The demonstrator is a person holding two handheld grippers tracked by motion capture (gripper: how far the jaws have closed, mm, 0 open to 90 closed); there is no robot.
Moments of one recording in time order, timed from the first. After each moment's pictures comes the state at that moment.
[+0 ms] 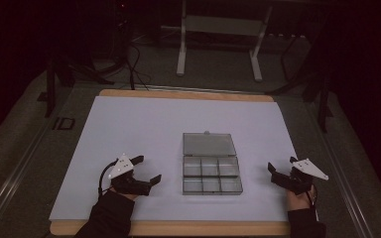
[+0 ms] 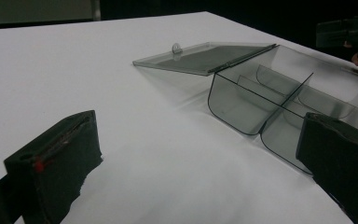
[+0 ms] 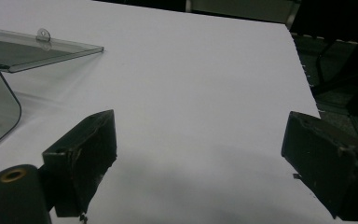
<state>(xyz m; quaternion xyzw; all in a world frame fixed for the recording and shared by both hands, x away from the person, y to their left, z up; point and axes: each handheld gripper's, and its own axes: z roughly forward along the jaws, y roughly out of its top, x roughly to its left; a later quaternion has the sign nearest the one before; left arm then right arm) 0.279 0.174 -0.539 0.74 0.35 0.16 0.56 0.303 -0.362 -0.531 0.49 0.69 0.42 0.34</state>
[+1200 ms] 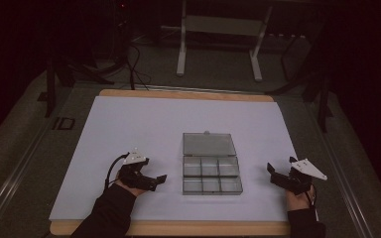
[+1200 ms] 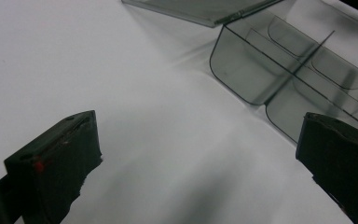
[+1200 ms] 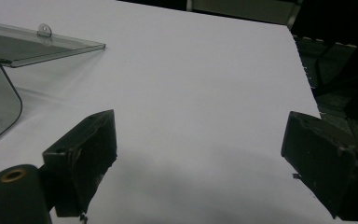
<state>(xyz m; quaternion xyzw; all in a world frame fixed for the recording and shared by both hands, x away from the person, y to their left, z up) 0.302 0.154 -0.527 0.79 0.39 0.07 0.46 0.303 -0.359 -0.531 0.48 0.69 0.41 0.34</state>
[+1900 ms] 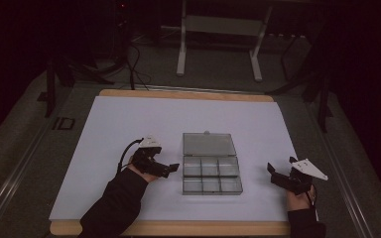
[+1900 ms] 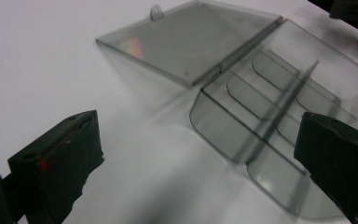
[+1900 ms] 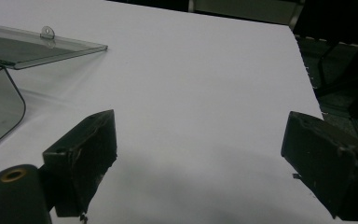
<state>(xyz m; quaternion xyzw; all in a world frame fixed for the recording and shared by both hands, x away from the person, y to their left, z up) 0.334 0.120 -0.496 0.81 0.37 0.07 0.45 0.302 -0.361 -0.531 0.48 0.69 0.42 0.34</state>
